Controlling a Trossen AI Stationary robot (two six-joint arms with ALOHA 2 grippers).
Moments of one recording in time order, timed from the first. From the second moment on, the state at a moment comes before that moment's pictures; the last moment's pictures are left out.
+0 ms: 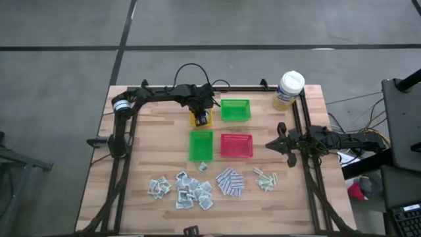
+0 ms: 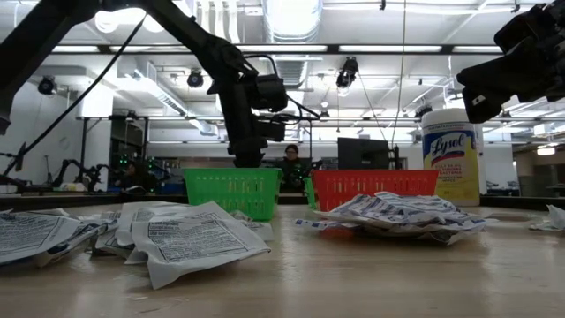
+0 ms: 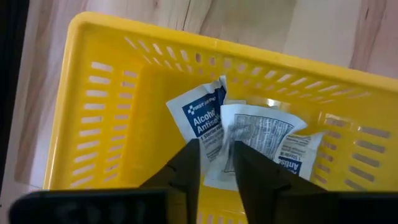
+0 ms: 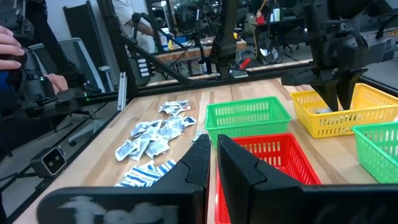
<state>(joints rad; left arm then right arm) 0.48 1.96 1.46 -0.70 -0.03 0.25 0.04 0.06 0.03 -0.02 -0.08 0.21</state>
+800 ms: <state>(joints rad) 0.20 1.63 1.43 -1.00 -0.19 -0.15 0.04 0.06 0.03 -0.02 -0.08 0.21</state>
